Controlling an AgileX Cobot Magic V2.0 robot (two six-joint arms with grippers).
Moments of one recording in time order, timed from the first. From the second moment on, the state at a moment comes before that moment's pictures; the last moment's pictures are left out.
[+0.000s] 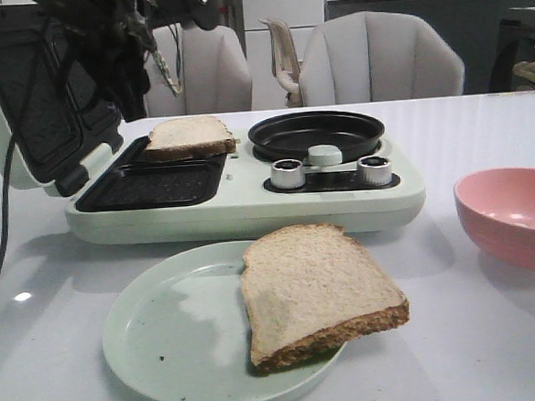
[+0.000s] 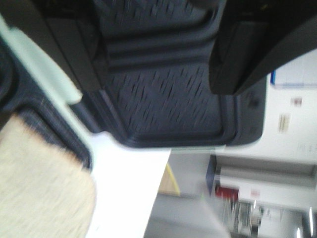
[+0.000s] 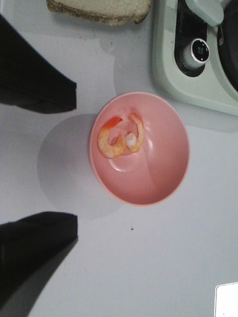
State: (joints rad) left arm -0.66 1.89 -1.34 1.55 0.88 -0.65; right arm -0.04 0.74 -0.57 0.12 0.58 -0.07
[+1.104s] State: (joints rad) left arm -0.68 0.75 -0.80 0.25 0.97 -0.23; right arm -0.04 0.78 -0.57 0.26 0.60 -0.07
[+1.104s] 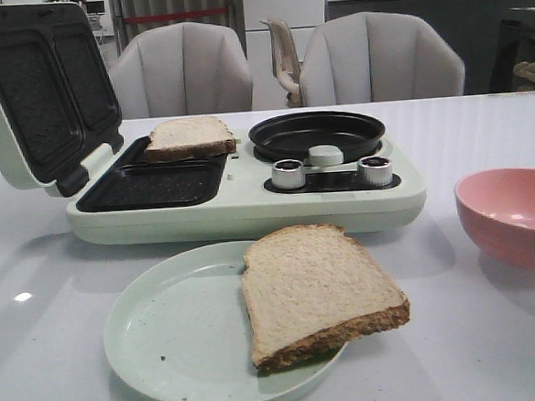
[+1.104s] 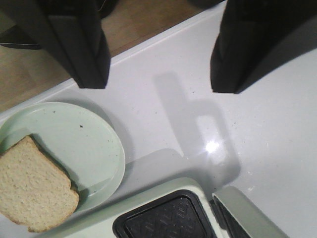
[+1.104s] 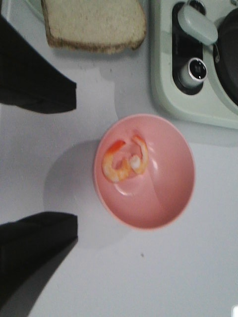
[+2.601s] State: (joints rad) left arm -0.68 0.69 -0.70 0.23 0.76 -0.23; right arm 0.31 1.77 -0.94 0.85 0.63 -0.42
